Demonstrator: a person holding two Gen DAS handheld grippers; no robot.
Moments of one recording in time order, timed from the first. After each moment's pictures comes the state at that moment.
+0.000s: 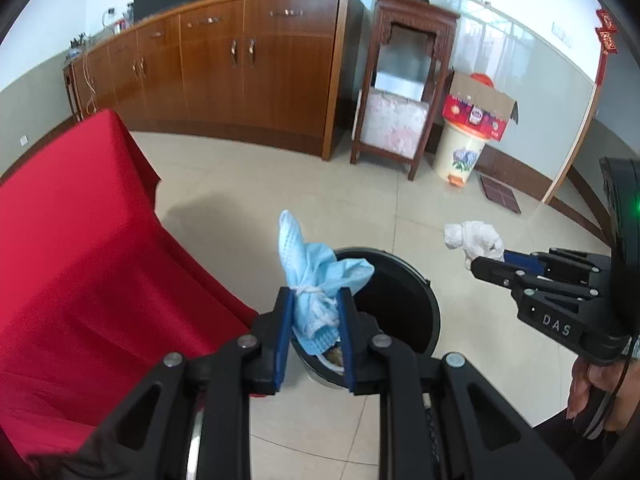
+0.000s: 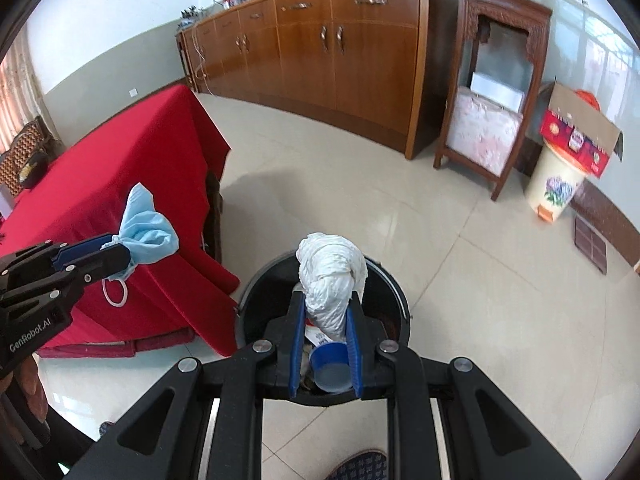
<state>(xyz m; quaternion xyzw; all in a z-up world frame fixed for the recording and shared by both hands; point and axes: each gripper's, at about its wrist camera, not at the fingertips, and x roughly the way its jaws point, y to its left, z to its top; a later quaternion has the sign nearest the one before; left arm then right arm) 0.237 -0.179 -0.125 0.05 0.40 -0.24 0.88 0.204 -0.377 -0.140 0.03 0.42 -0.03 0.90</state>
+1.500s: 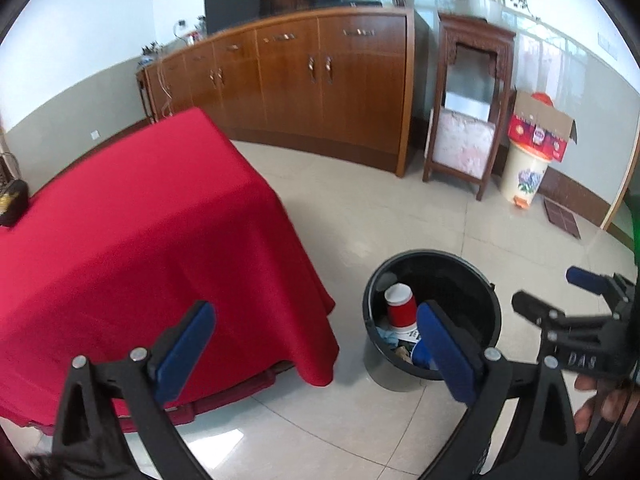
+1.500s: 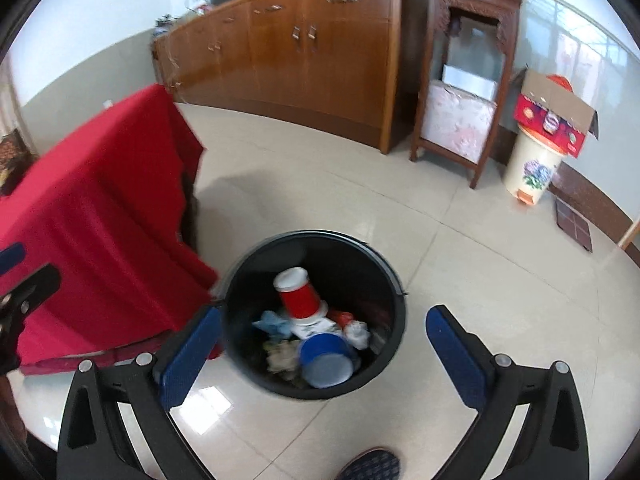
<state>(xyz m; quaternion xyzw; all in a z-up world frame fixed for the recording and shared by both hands) 0.189 -0.116 -0.119 0.06 0.35 -0.11 0.93 0.174 -0.340 -0.152 0.03 0.39 -0.07 0.92</state>
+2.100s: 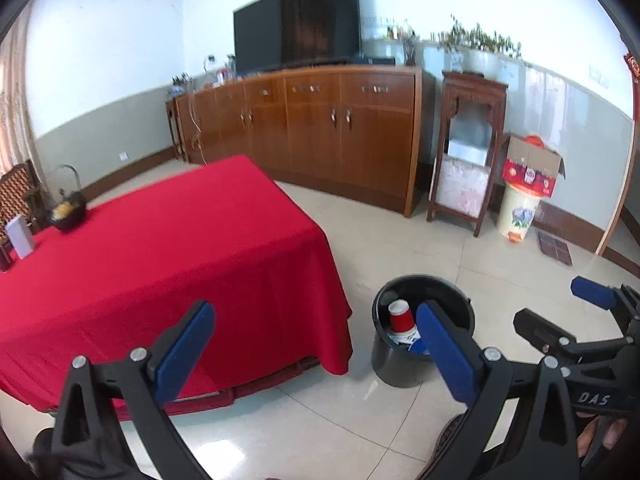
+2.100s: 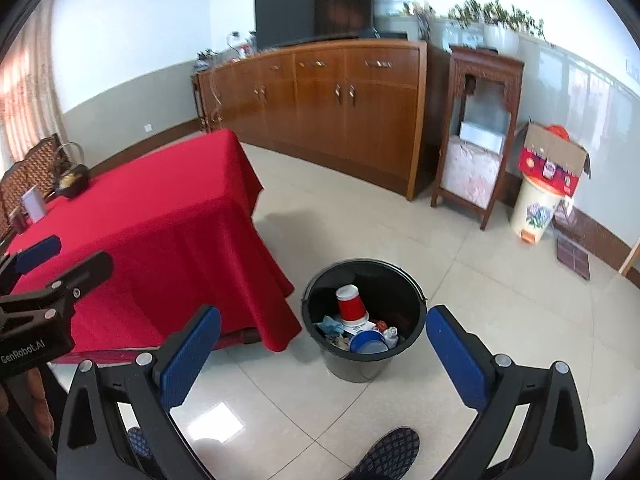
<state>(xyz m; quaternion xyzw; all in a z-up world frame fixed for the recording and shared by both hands) 0.081 -0.067 -0.037 0.04 0.28 -0.09 0.96 0.035 -0.254 -0.038 0.01 0.32 -0.04 0.95</state>
